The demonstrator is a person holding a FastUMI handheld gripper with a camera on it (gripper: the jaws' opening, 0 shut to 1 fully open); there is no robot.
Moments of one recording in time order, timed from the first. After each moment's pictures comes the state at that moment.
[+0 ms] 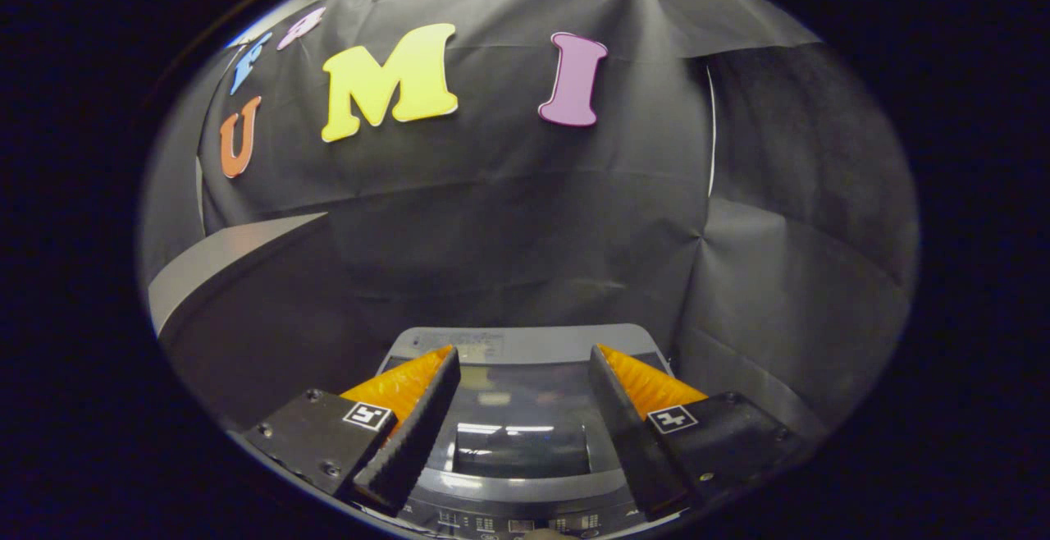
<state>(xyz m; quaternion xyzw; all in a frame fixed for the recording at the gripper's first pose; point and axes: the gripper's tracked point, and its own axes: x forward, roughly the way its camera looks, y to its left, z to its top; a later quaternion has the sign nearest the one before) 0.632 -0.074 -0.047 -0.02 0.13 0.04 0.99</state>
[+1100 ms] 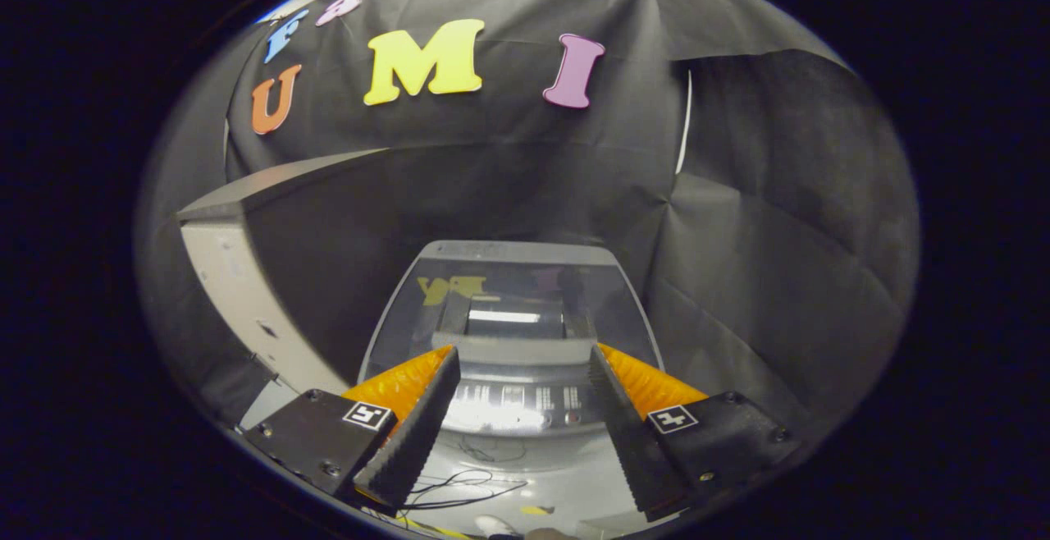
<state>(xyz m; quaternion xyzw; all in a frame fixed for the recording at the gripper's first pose) 0.407 -0.090 -0.116 -0.06 0.17 0.01 0.98</state>
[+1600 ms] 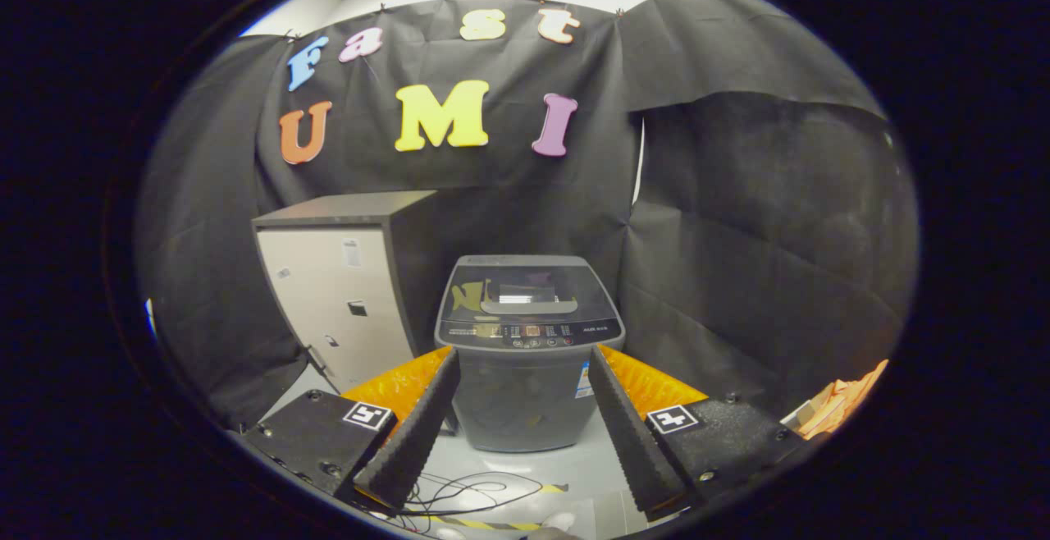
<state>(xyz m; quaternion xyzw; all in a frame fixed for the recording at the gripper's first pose) 0.168 -0.058 -0.085 -0.04 0.08 -0.01 1.00</state>
